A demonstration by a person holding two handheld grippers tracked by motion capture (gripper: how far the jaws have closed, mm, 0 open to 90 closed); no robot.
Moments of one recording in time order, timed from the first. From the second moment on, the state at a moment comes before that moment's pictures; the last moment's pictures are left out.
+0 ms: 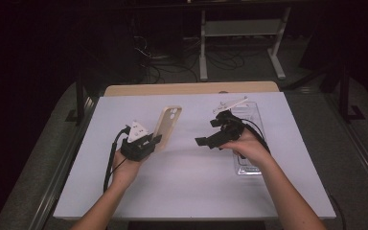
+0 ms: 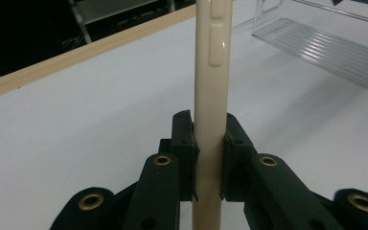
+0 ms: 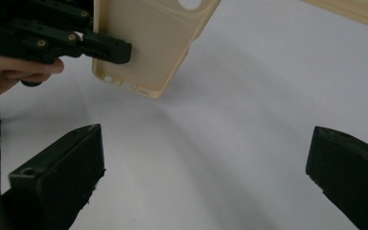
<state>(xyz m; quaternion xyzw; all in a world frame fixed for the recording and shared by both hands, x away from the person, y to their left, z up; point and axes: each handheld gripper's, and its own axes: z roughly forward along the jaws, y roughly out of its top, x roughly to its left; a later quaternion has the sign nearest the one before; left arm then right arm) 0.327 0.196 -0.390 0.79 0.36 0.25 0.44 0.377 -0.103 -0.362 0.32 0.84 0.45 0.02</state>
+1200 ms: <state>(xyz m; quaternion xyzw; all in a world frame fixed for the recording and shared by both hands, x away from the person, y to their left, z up) 0.327 0.190 -0.394 0.77 0.38 0.24 0.45 0.395 -0.075 -0.390 0.37 0.79 0.49 -0.02</state>
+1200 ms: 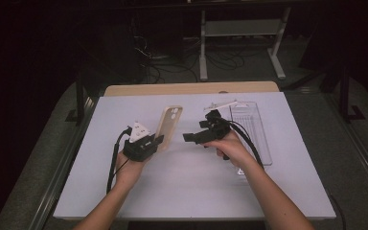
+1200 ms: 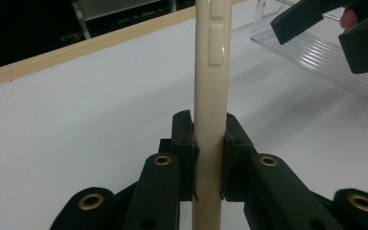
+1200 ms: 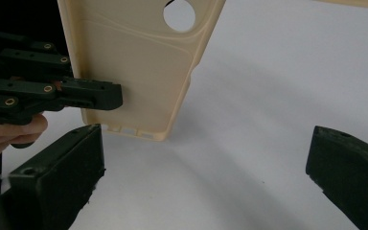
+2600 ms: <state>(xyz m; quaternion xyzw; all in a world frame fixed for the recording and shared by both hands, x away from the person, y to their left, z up) 0.315 0.153 -0.399 0.79 0.35 0.22 0.46 0.394 -0.056 -0.399 0.39 0.73 0.56 -0.07</state>
